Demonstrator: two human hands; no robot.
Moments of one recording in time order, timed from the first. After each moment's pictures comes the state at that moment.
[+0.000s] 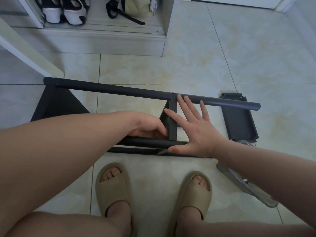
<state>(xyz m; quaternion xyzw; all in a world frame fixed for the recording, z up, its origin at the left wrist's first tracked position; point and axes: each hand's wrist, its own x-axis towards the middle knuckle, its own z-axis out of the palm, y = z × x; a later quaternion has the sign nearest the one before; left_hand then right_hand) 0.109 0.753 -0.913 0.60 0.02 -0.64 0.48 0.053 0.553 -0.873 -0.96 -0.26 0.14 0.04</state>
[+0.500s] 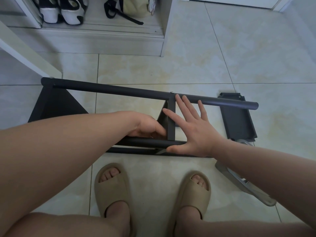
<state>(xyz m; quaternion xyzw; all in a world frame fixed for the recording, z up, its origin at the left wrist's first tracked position) 0.108 0.751 -0.916 0.64 0.01 -0.62 0.46 0.053 0.554 -0.873 -0.96 -0.25 0.14 0.04</state>
